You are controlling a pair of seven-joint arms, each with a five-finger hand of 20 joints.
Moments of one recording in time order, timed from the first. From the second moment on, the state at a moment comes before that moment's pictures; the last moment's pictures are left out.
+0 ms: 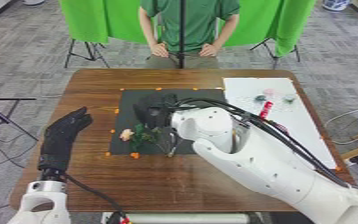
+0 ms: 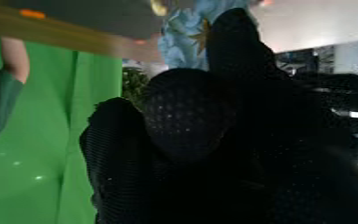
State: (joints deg) left arm 122.0 -68.7 -96.9 -114.9 61.3 7.0 15.3; right arm -53.3 -66.8 31.4 -96.3 -137.0 -20.5 4.8
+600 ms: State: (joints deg) left arm 122.3 -68.7 -96.7 -115.1 61.6 6.3 15.3; right arm -54.3 -67.5 31.2 -94.7 -139.2 -21.7 4.6
